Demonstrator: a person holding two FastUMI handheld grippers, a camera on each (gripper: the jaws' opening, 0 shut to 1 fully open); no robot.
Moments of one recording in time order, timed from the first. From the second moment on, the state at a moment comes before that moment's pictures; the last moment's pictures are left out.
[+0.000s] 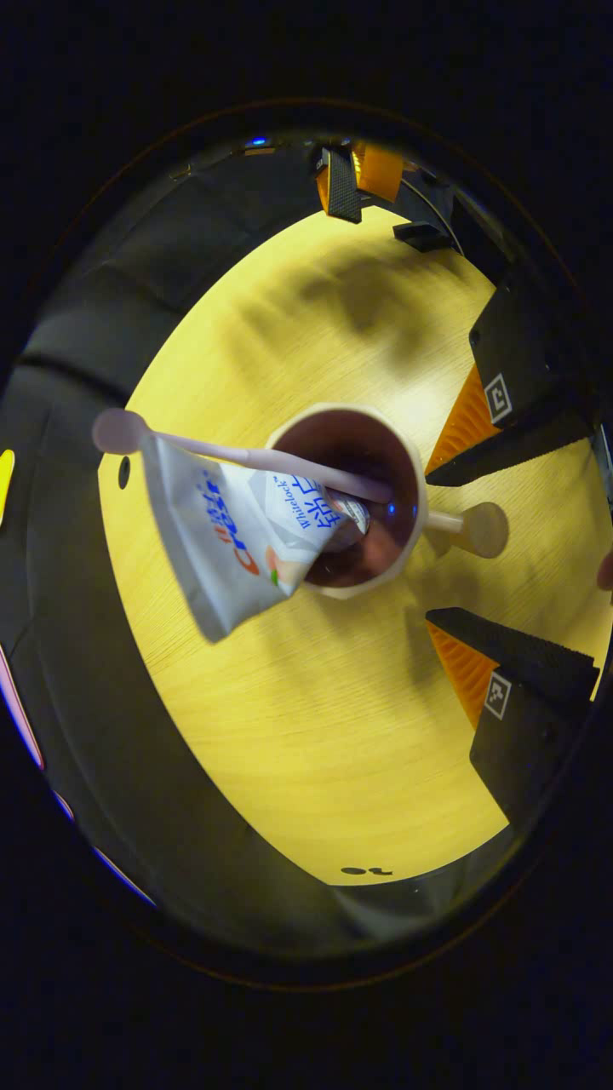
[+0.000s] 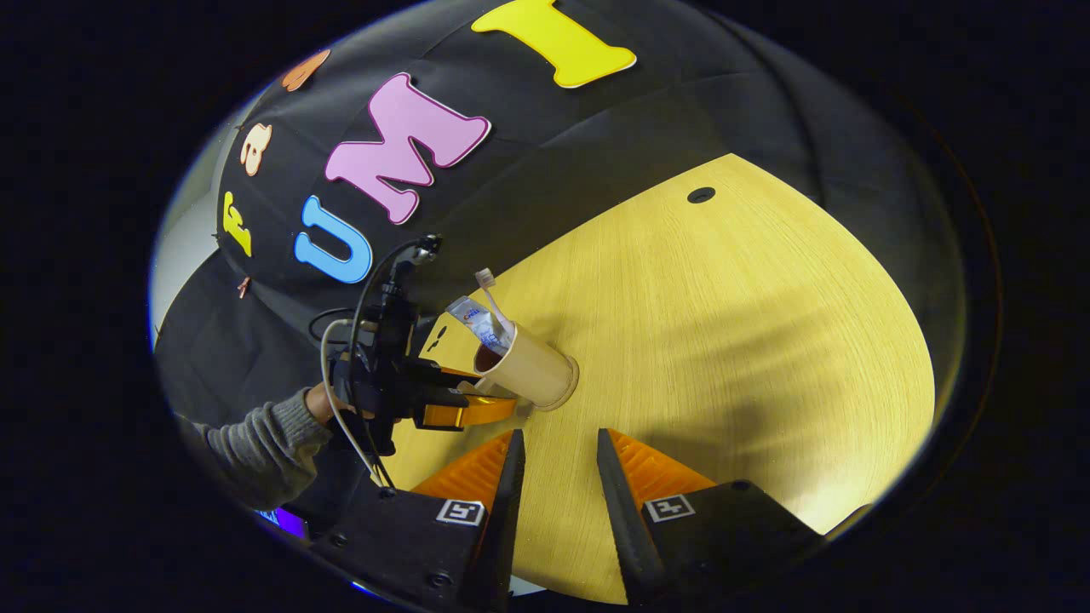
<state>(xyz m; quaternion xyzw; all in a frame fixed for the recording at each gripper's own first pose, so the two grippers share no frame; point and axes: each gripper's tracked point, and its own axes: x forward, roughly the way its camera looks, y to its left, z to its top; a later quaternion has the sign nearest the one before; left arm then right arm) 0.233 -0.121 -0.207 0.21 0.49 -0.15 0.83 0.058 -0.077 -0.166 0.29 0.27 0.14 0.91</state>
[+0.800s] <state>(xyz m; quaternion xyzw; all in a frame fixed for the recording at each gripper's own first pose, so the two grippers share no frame) 0.154 -0.086 -0.098 0.09 0.34 -0.10 0.93 0.054 -0.049 -0.155 0.25 0.28 0.17 0.91</state>
